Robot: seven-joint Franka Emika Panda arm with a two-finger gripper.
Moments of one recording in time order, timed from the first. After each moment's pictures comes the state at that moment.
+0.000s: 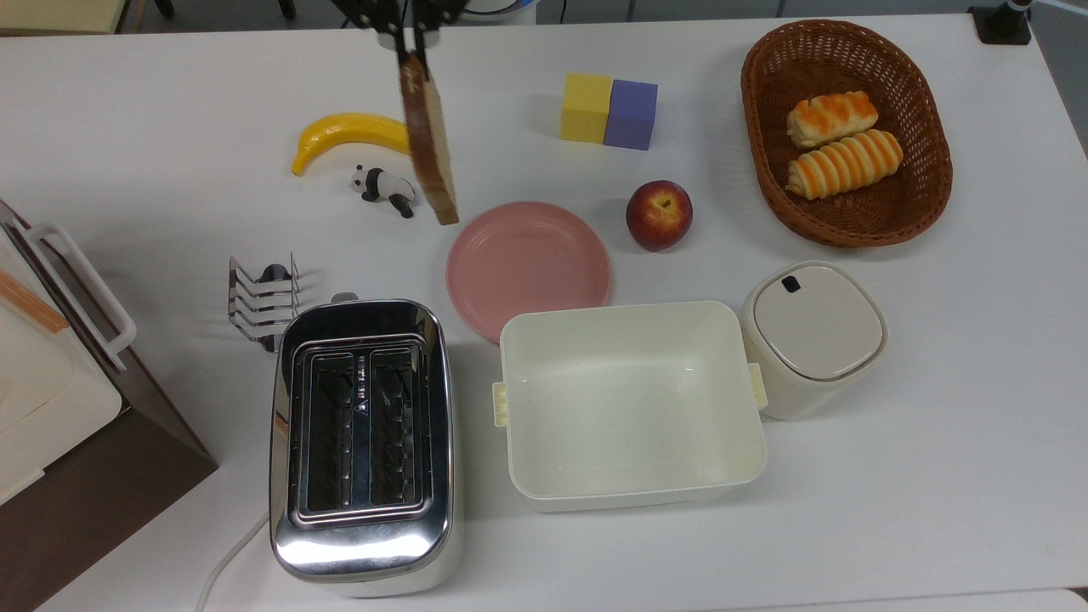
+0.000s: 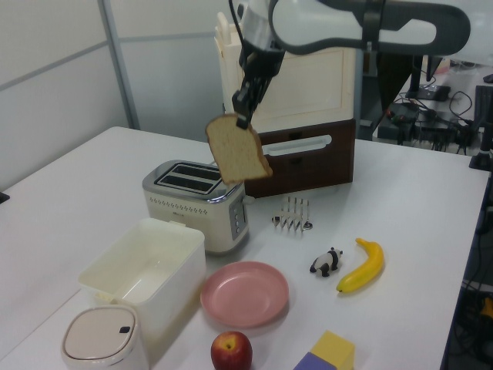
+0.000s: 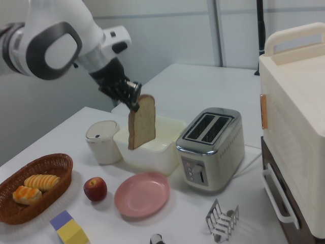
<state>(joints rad) 0.01 0.06 -0.01 -1.47 0.01 1.88 -0.15</state>
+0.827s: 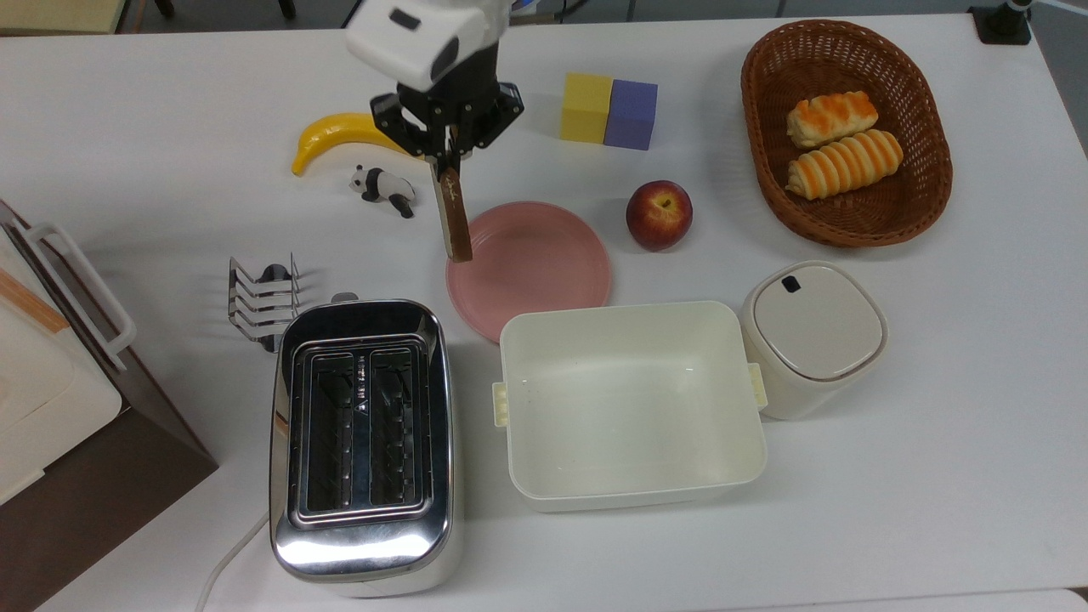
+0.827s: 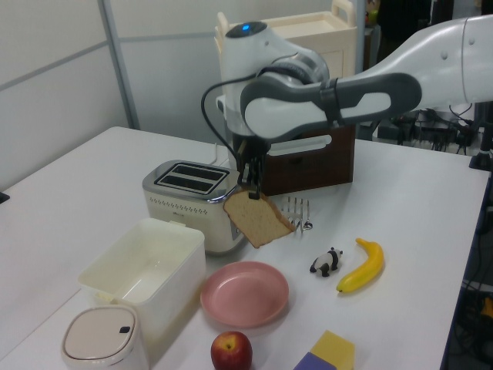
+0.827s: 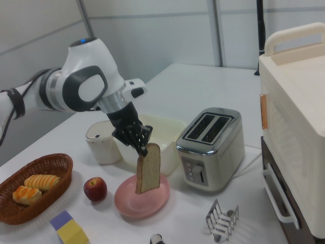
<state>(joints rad) 0.05 0.17 0.01 -1.62 -0.14 1.88 -0.18</state>
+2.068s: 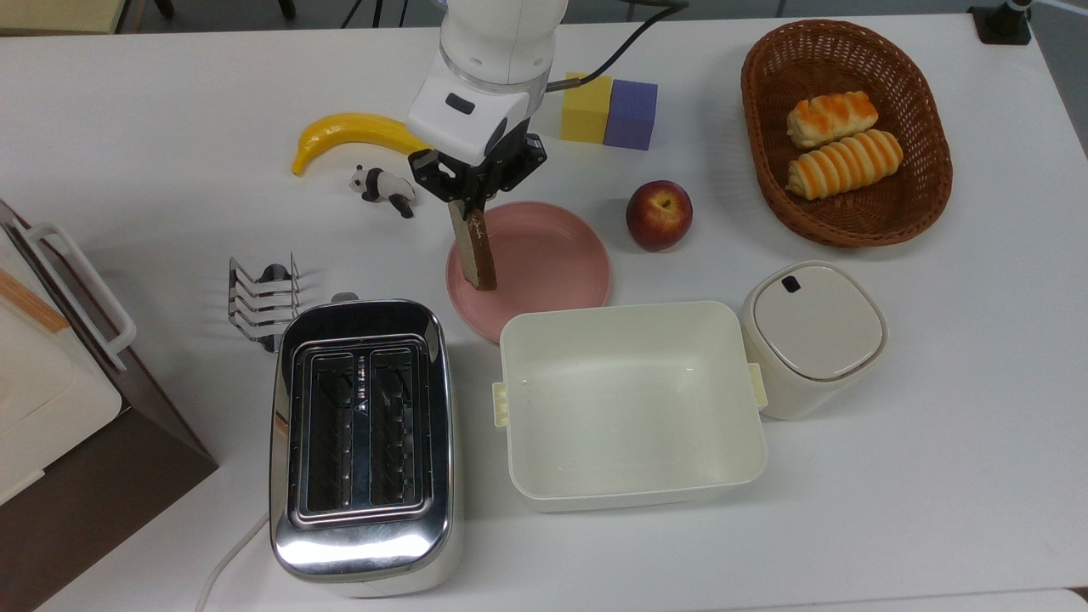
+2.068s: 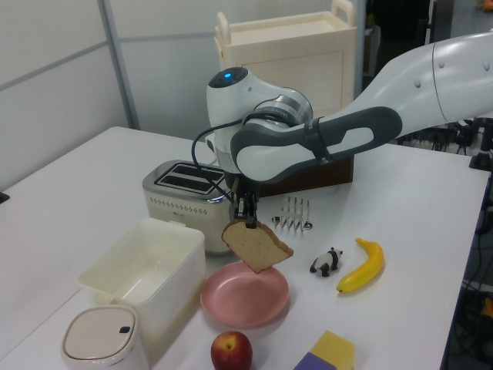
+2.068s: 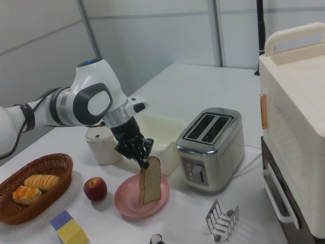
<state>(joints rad) 0.06 0.24 0.05 -1.67 -0.21 1.95 -0.16</state>
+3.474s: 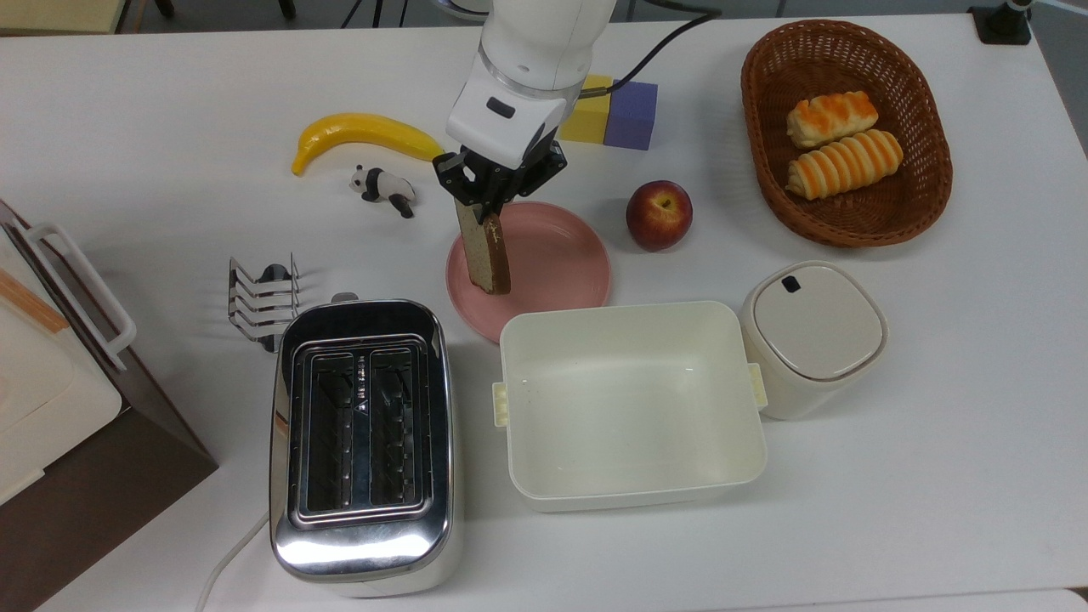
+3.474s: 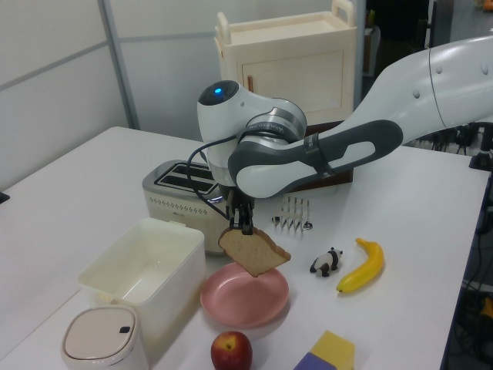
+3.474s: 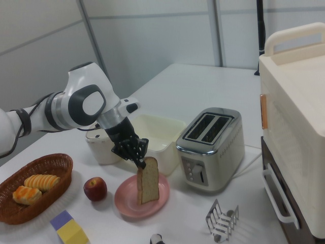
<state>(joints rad) 0.06 0.24 0.10 -1.69 -0.29 1.97 -0.09</state>
